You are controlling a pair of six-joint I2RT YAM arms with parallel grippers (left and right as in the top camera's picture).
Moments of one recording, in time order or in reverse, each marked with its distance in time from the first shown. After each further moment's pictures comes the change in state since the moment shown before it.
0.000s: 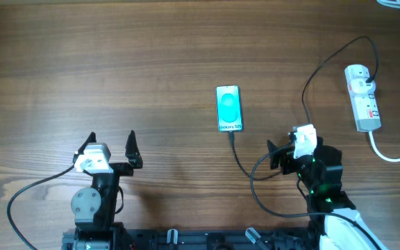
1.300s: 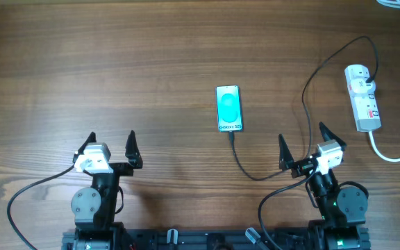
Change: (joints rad) left arm 0.000 -0.001 0.000 0.000 0.000 0.000; right arm -0.010 -0.969 -0.026 -0.362 -0.032 0.000
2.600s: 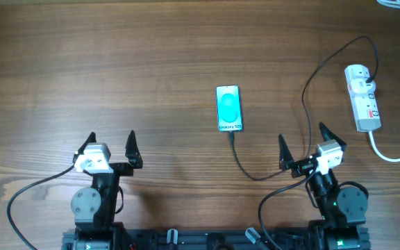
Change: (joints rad) left arm 0.000 0.000 0.000 0.000 0.000 0.000; right arm 0.000 0.000 0.000 0.000 0.000 0.000
